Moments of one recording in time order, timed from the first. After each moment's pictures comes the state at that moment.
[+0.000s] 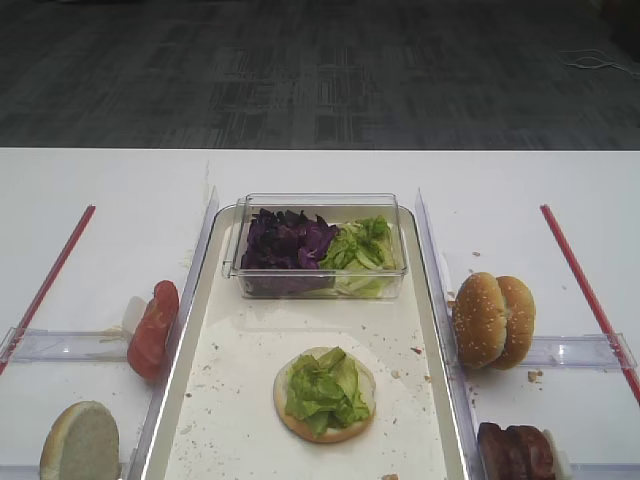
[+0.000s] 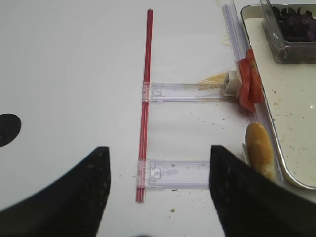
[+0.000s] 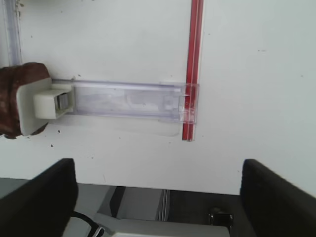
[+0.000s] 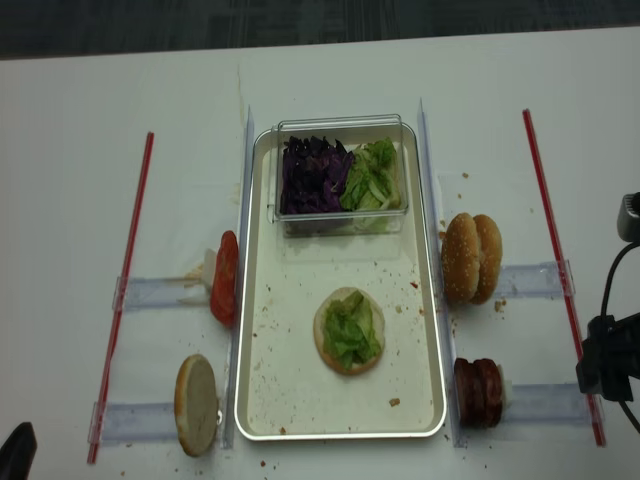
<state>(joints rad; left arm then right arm) 0.06 -0.02 -0.49 0.01 1.18 -0.05 -0.05 0.99 -0.58 0.14 1.10 -0.14</state>
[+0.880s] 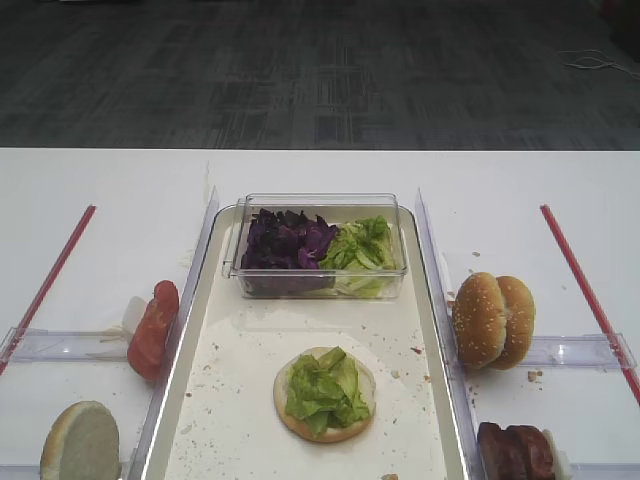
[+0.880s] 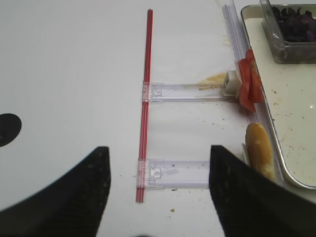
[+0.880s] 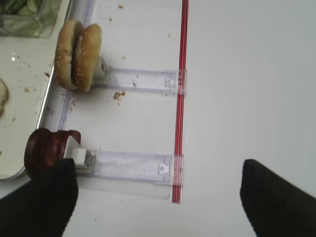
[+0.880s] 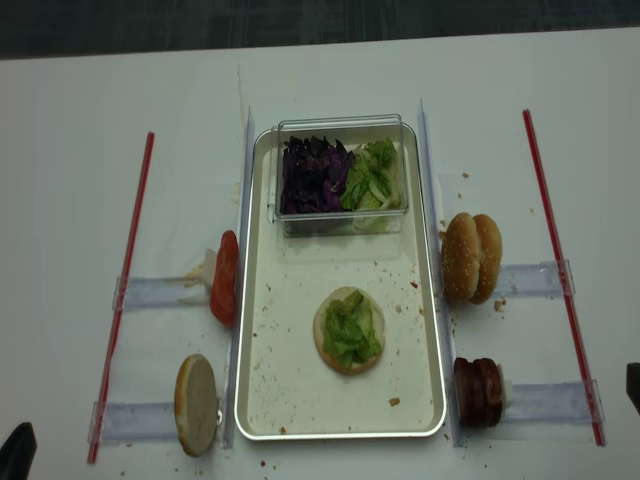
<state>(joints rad) 0.06 -0.02 -0.49 0.01 1.18 -0.05 -0.05 0.23 -0.49 0.12 1.10 -0.14</state>
